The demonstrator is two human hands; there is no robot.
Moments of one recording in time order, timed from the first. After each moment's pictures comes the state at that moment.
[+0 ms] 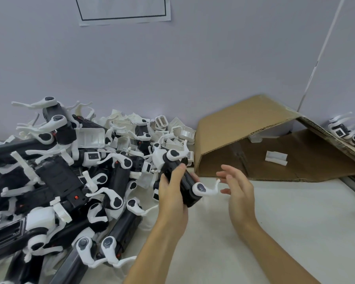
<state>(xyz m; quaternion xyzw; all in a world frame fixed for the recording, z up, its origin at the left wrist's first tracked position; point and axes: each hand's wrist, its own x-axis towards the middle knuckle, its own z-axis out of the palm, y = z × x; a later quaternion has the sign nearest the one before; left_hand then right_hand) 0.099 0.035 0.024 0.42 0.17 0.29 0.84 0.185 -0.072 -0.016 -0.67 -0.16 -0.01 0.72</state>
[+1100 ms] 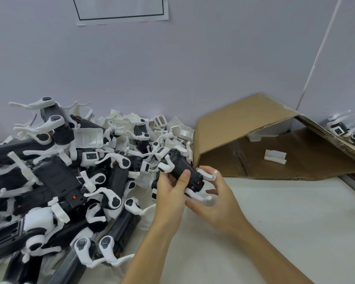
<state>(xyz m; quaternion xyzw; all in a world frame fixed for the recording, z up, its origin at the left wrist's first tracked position) 0.105 0.044 0.007 0.53 0.17 0.33 0.76 0.162 -0.068 -0.011 -0.71 -0.37 0.06 0.59</state>
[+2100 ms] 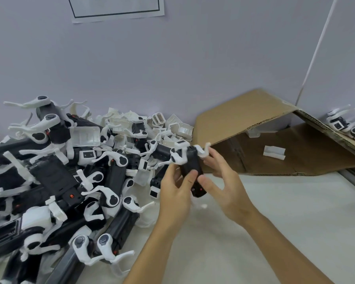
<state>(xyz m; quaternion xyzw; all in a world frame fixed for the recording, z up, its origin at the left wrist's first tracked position) 0.102 0.036 0.003 0.64 0.08 0.35 0.68 0.178 -0.078 0.014 -0.67 -0.41 0.05 0.61</state>
